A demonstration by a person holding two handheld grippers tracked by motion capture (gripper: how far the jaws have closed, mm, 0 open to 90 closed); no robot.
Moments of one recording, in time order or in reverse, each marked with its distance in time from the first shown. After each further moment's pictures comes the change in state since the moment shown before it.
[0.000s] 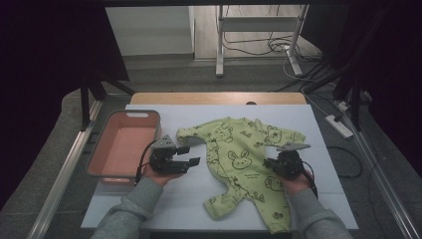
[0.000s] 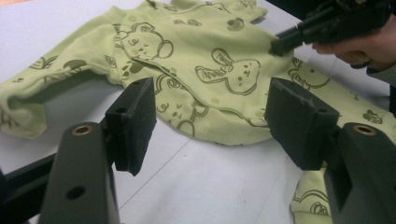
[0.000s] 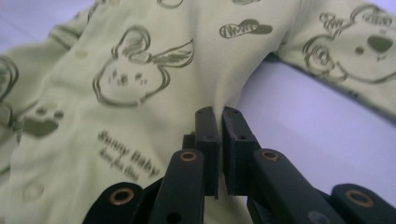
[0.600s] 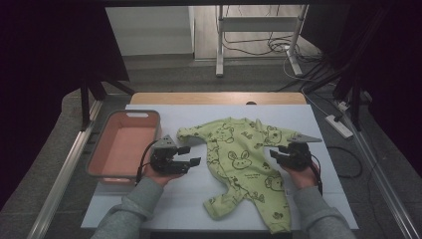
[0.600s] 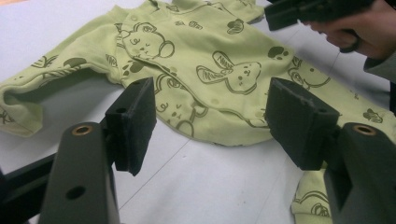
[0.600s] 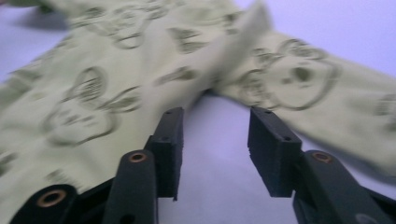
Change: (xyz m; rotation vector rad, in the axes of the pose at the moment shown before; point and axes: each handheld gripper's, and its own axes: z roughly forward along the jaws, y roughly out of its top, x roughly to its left) left arm 0.000 0.000 0.002 0.004 -0.002 0.003; right arm -0.032 0.011 -0.005 -0.108 -0.092 0.061
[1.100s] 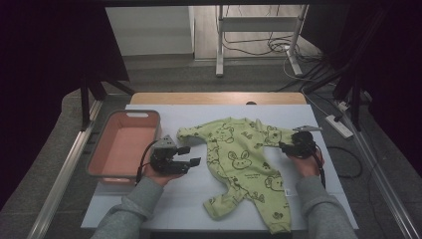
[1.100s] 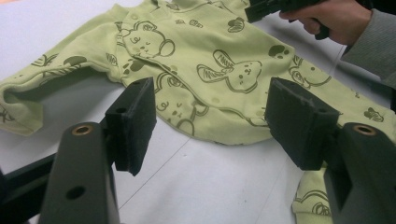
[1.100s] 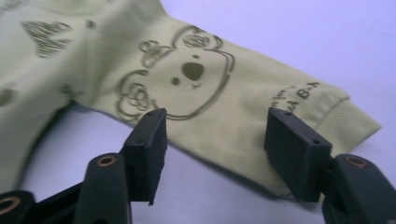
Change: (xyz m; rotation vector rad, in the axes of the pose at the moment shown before) left arm 0.000 0.000 0.000 0.003 0.001 -0.001; right arm -0.050 0.007 0.033 0.079 -0.195 0.055
